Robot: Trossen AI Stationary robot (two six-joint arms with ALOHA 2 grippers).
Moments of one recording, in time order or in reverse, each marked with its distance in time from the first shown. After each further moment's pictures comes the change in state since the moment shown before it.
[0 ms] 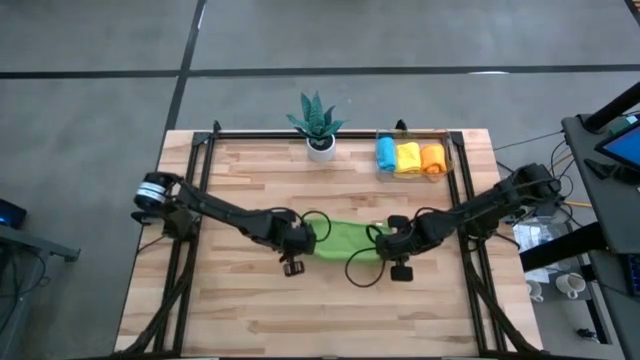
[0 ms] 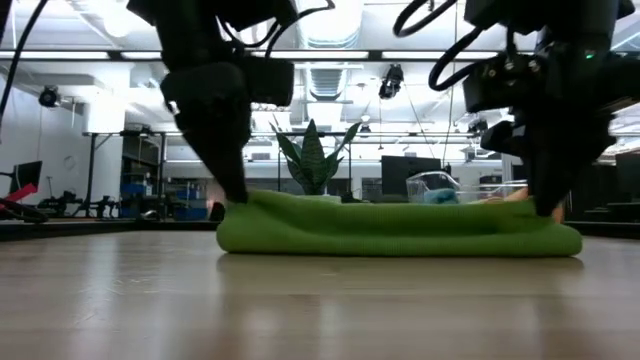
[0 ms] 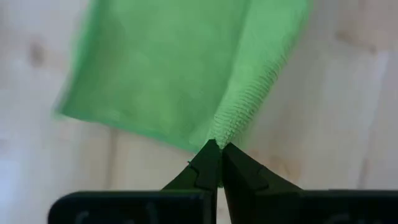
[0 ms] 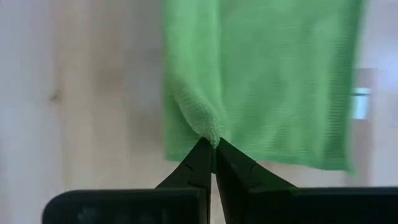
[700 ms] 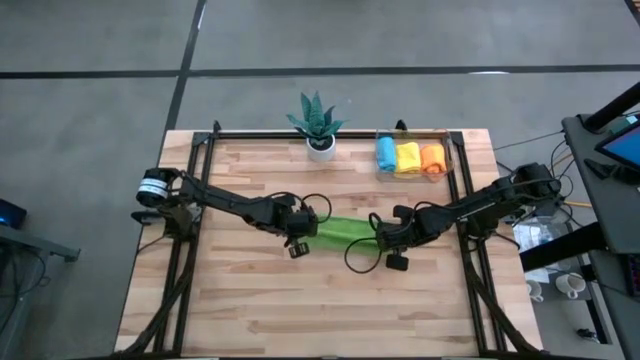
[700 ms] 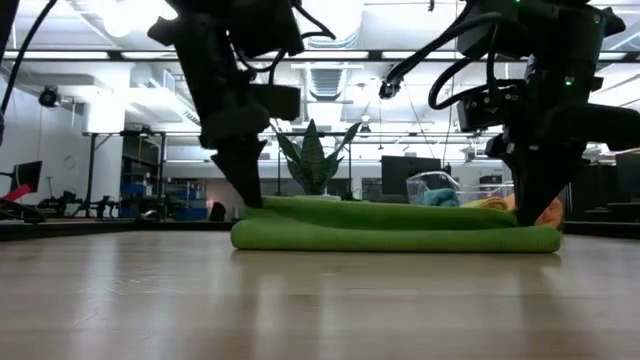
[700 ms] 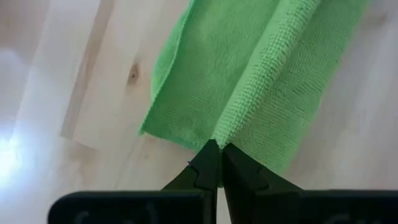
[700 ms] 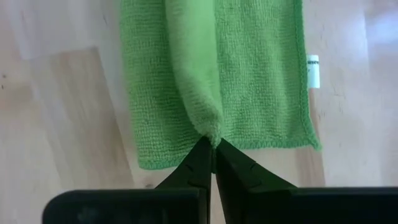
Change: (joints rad) left arm 0.121 -0.003 -0.023 0.033 -0.120 0.045; right arm -0.076 -0.001 -0.043 -0.011 0.105 0.078
